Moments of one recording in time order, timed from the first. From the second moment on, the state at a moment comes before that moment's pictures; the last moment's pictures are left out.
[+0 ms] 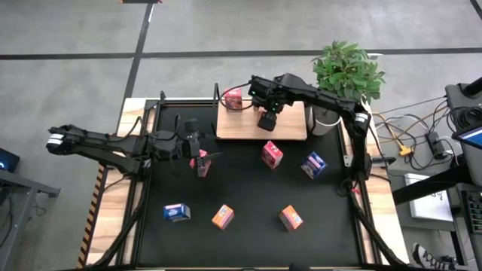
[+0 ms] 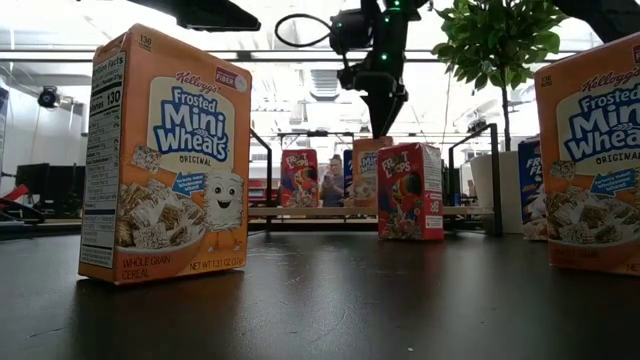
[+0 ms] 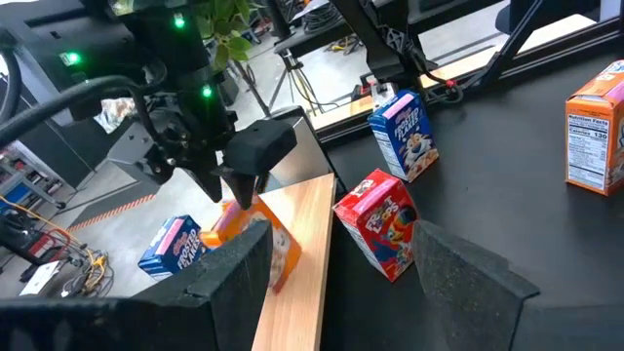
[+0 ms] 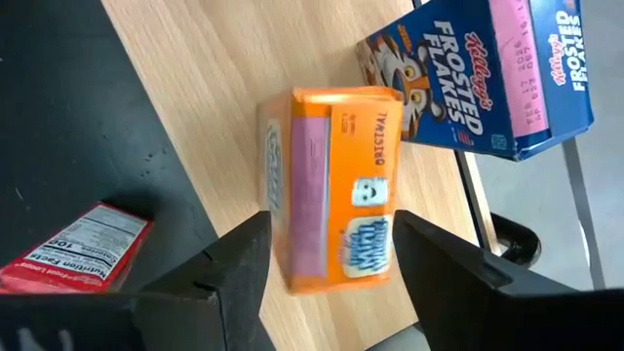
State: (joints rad) left arm -0.09 1.00 0.76 0.01 -0.33 0.38; right arm -0.43 1.96 1.98 -1.32 0.18 -0.09
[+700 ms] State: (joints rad) left arm -0.09 1.00 0.76 0.01 -0.33 0.38; right arm -0.42 1.97 2.00 -1.09 0.21 -0.13
